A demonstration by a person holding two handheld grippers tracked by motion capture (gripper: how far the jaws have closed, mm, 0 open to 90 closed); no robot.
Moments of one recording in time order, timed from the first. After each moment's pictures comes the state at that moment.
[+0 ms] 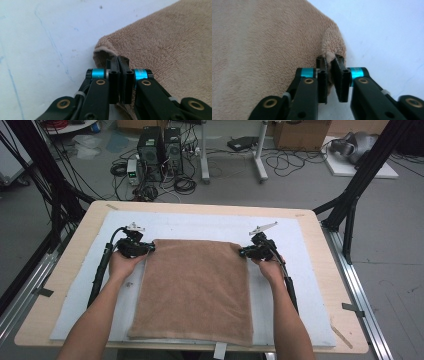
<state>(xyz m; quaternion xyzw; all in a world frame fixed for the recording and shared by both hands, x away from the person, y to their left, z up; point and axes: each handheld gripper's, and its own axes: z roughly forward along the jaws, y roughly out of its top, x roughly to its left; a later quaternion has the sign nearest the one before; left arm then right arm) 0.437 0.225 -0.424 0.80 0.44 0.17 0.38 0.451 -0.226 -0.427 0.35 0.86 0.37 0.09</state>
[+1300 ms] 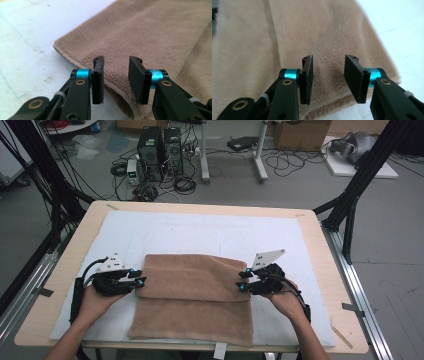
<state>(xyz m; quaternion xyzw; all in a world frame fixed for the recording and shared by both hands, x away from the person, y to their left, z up) 0.312 0.243 -0.416 0.84 0.31 0.15 0.42 0.331 -0.218 -0.395 0.18 0.90 0.39 0.08</state>
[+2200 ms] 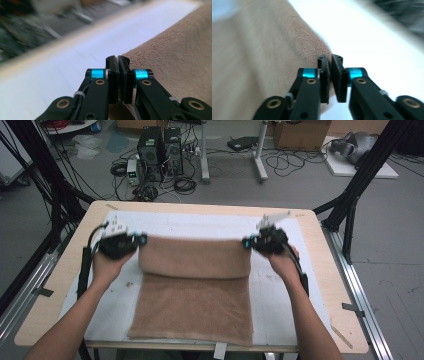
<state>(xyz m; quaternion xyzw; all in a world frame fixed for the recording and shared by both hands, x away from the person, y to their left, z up) 0.406 0.224 -0.341 0.75 0.36 0.32 0.45 0.422 -0.227 -0.334 0.27 0.86 0.41 0.16</state>
